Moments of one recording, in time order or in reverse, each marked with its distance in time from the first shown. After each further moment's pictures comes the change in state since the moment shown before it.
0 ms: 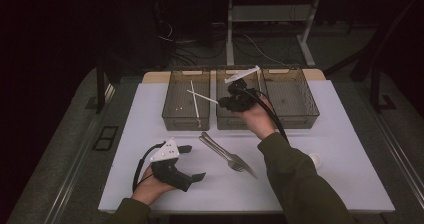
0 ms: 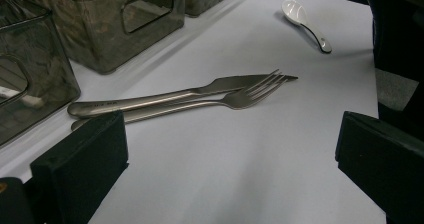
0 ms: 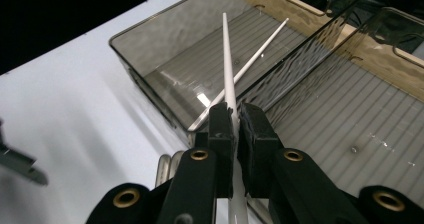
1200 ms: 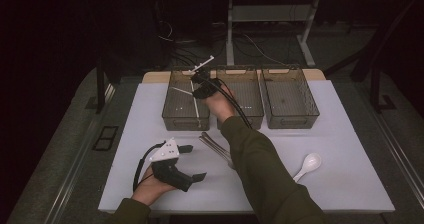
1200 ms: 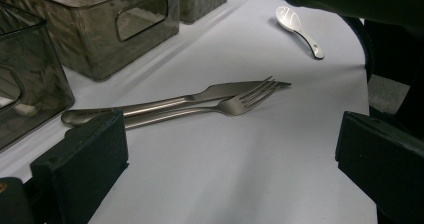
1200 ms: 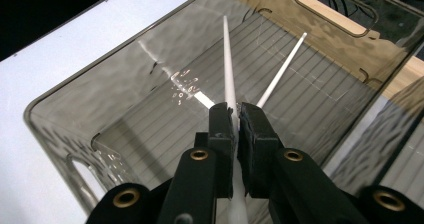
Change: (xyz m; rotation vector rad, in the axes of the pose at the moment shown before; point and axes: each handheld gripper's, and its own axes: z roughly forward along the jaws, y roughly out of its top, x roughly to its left) left arm -0.001 0.002 0.000 -0.015 -0.018 0.004; right arm 0.012 0.061 0.110 0.111 -0.066 0.004
